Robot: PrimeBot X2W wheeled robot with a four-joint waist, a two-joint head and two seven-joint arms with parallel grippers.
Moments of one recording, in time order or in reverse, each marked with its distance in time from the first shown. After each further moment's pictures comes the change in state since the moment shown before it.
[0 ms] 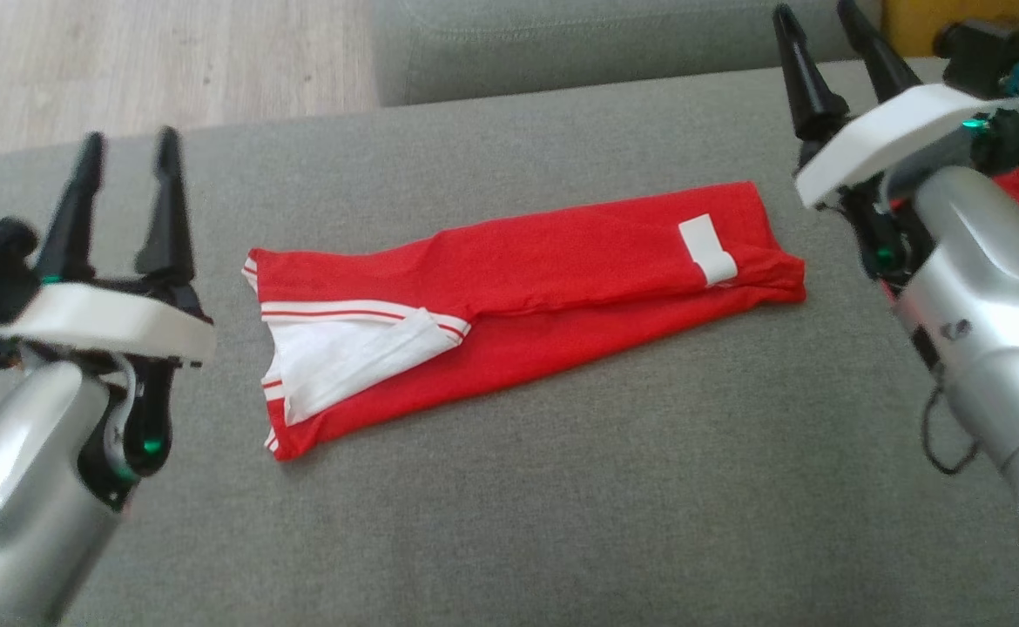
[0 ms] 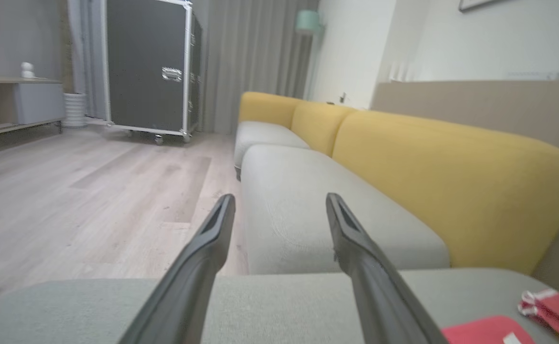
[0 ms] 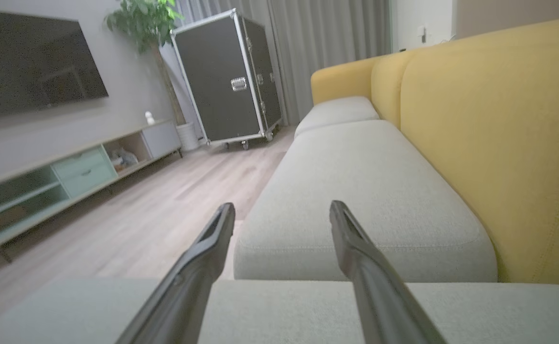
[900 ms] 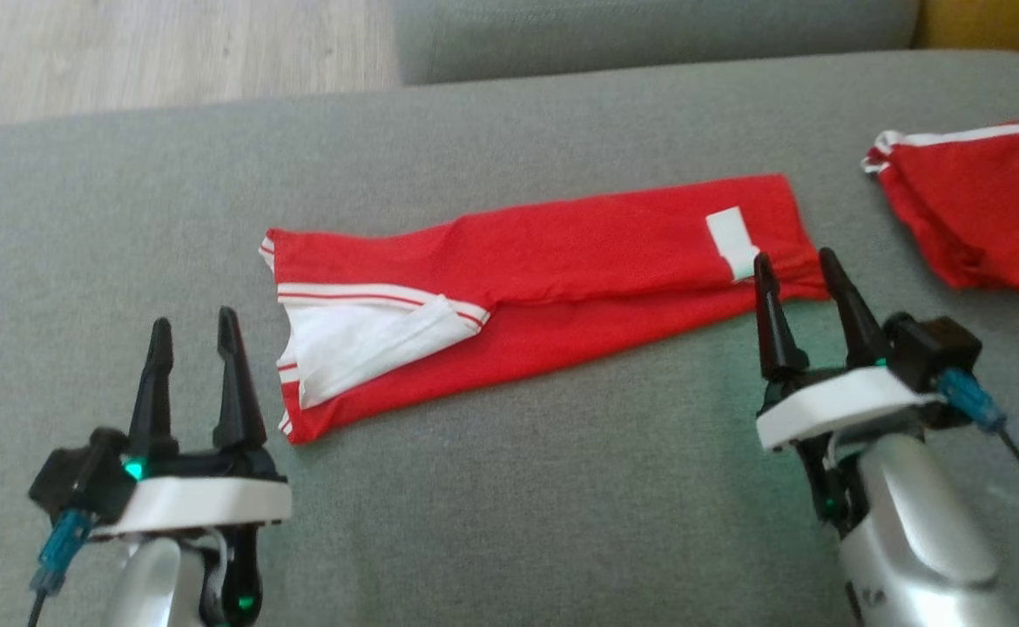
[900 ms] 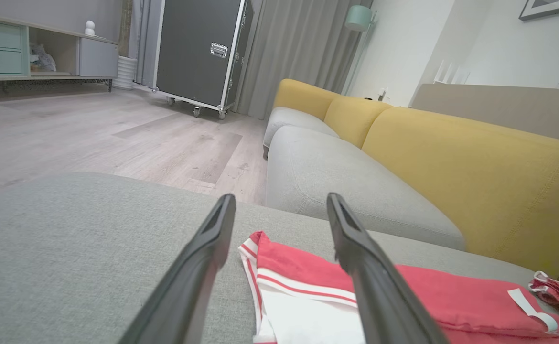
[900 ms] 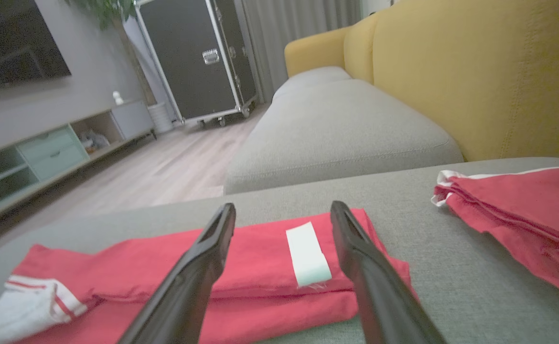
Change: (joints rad) left arm 0.479 -0.512 0.626 0.023 0.589 -0.284 -0.006; right arm 0.703 0.249 -0.684 -0.483 -0.658 0.000 -0.007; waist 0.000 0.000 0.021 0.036
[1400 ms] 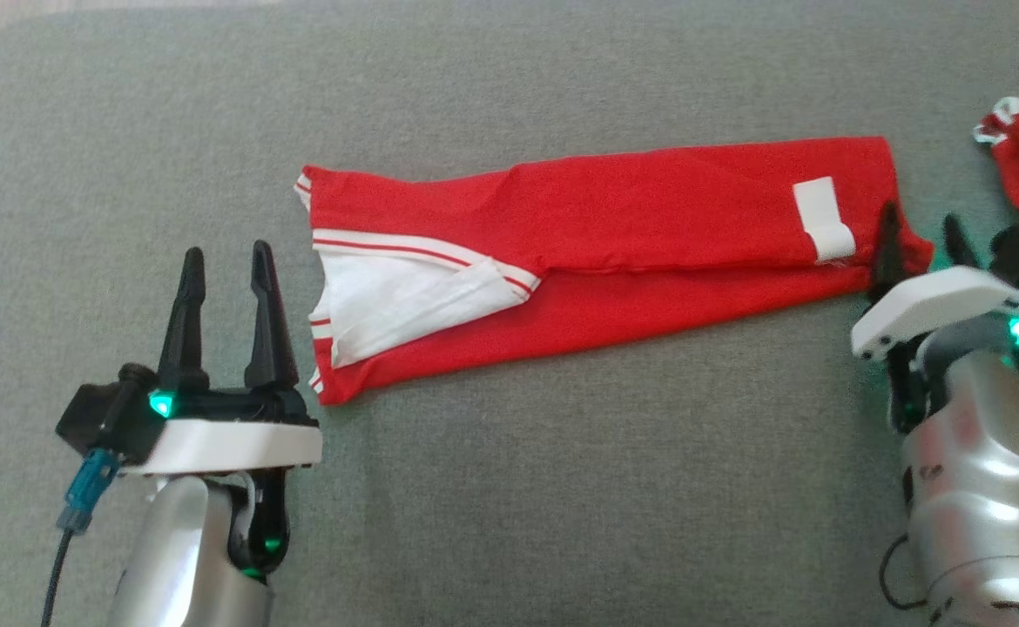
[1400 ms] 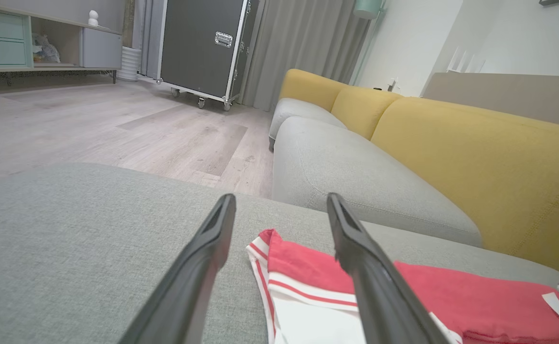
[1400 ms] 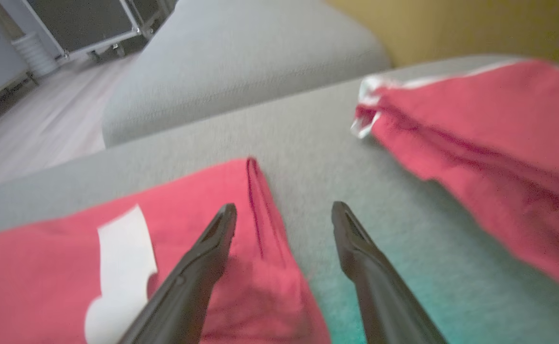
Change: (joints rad) left arm -0.132 -0.065 0.006 0.047 0.069 -0.066 0.000; right arm -0.350 0.001 -0.467 0.467 -0.290 0.000 0.100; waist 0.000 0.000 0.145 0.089
